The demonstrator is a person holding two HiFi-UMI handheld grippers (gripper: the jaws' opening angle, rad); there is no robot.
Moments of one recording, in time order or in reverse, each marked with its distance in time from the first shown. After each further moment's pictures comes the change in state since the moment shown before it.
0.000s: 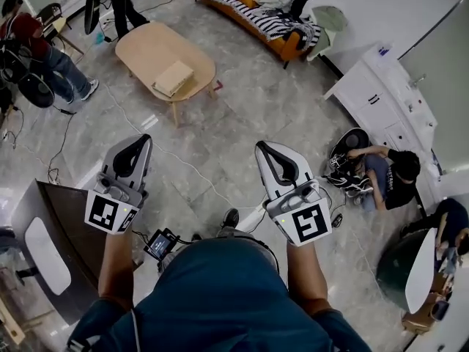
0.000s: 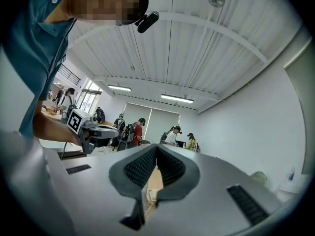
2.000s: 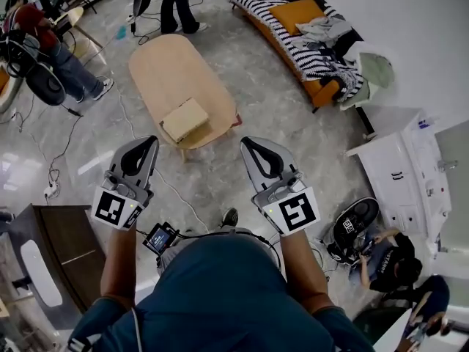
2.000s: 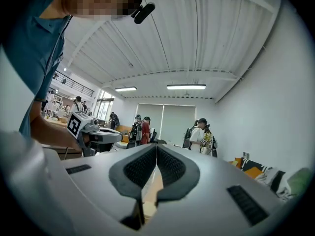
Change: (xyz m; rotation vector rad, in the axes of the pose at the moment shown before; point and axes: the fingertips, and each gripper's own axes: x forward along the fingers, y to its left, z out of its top) left arm 0.269 0.245 -0.132 -0.040 0.117 0.189; right arm 0.358 -0.216 -0.122 0.077 -0.015 0.266
